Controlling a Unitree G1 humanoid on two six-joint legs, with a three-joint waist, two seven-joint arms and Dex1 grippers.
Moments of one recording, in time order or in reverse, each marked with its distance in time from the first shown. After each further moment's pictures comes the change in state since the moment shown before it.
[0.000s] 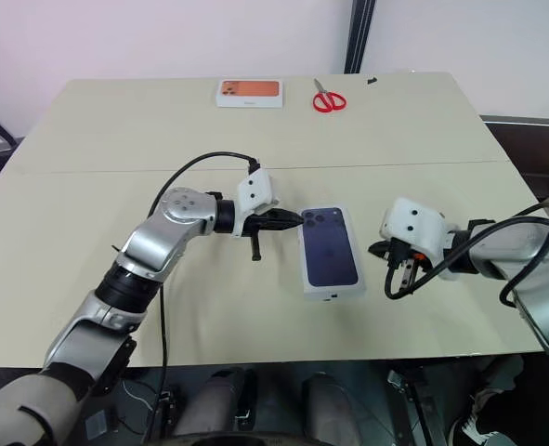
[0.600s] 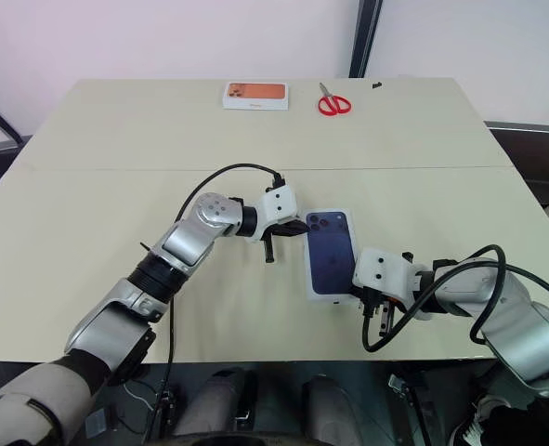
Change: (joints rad) left arm -0.070 -0.075 -0.094 0.244 0.152 -0.127 0.045; right arm 0.111 0.002 0.153 -0.063 -0.097 -0.053 -0.113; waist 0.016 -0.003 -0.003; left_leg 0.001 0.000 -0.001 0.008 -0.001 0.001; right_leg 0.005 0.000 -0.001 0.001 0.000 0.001
